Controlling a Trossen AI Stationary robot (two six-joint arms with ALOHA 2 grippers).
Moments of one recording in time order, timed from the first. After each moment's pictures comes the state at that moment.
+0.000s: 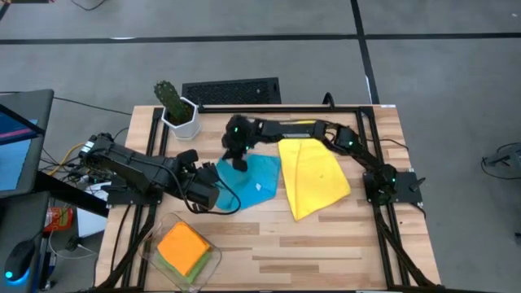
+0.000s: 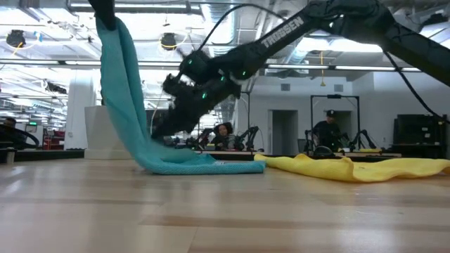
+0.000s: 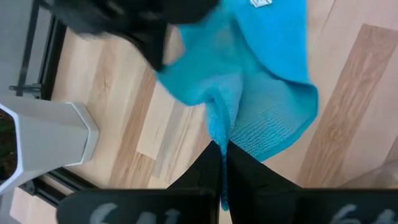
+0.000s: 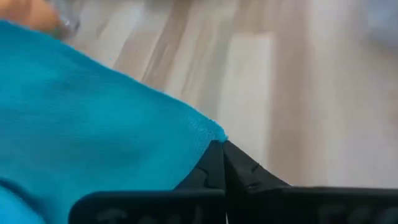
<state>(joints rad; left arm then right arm) -0.37 1.49 1.52 -1.51 -0.40 -0.68 -0.28 2.42 1.92 -0.27 -0.50 -0.28</state>
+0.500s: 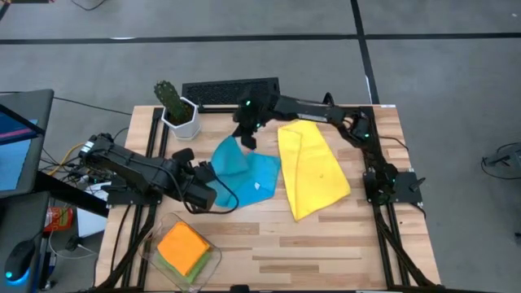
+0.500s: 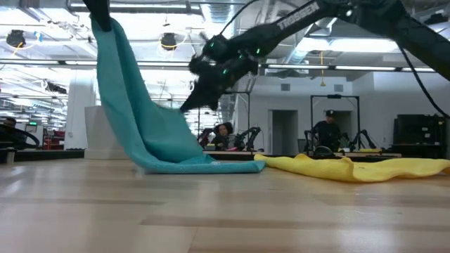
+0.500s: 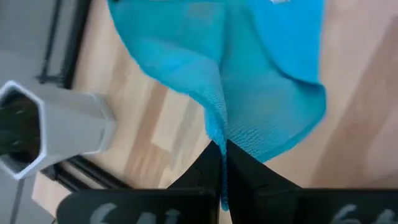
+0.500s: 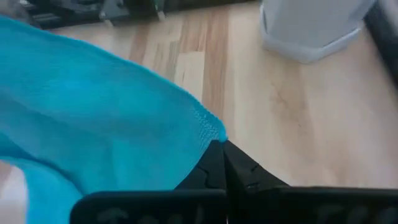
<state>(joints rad) -0.39 1.49 1.52 -1.58 -0.45 -0.74 -0.41 2.25 1.92 -0.47 -0.50 -0.27</state>
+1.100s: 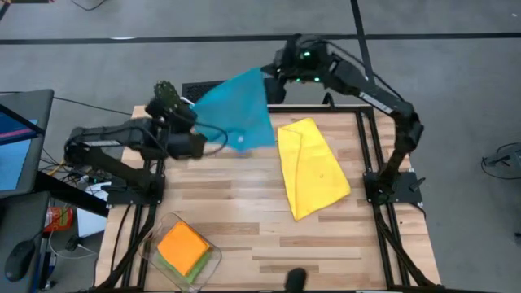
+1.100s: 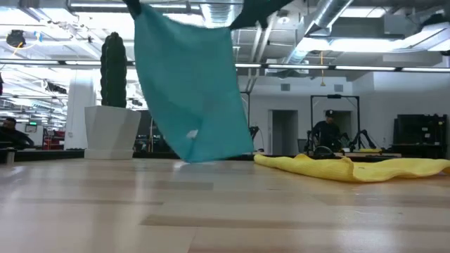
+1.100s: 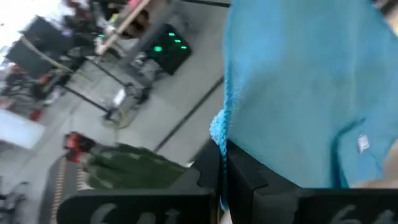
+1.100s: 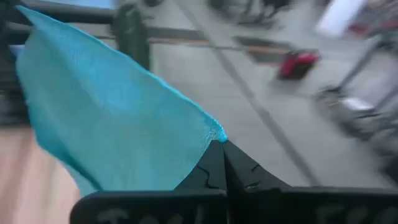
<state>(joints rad) -0.07 1.30 1.56 -1.52 -1.11 -0.58 -0.53 1.75 1.92 -0.52 -0.14 -0.37</state>
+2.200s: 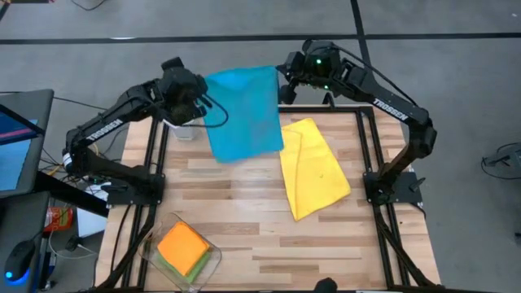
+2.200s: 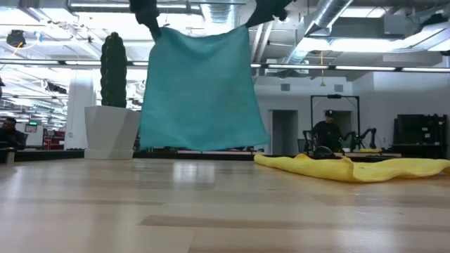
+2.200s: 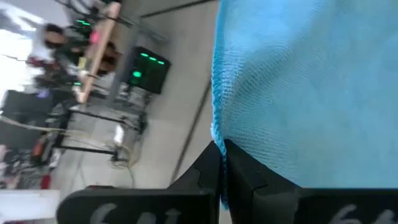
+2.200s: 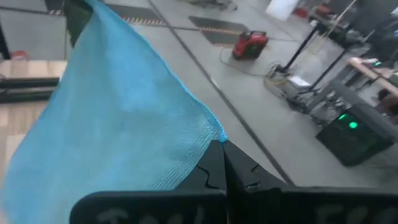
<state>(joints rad) 0.50 1.26 1.52 -0.89 -0.64 0.55 -0.50 1.61 1.81 -0.57 0.12 -0.37</state>
